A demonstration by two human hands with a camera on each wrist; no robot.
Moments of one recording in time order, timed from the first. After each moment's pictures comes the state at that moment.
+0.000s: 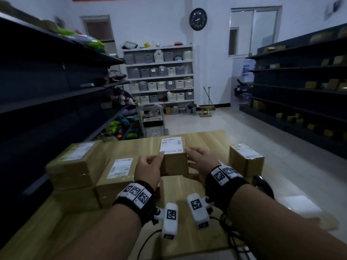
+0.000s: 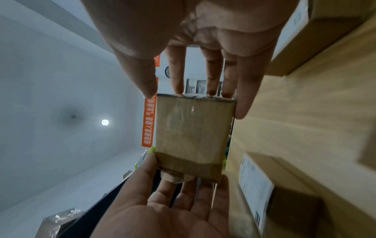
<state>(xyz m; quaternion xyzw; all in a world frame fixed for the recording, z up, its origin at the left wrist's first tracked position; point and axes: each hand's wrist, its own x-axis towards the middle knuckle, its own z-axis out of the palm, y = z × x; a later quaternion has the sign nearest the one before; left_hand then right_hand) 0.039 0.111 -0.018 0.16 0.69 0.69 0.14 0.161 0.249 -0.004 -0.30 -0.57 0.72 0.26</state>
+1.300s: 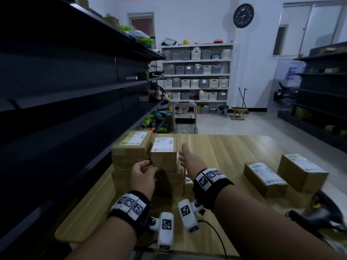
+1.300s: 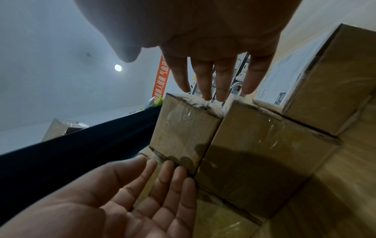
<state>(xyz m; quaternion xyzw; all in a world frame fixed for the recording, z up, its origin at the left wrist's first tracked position) -0.049 -0.043 -0.043 0.05 0.65 0.76 0.07 0.020 0.108 -0.006 -0.27 -0.72 0.62 0.17</state>
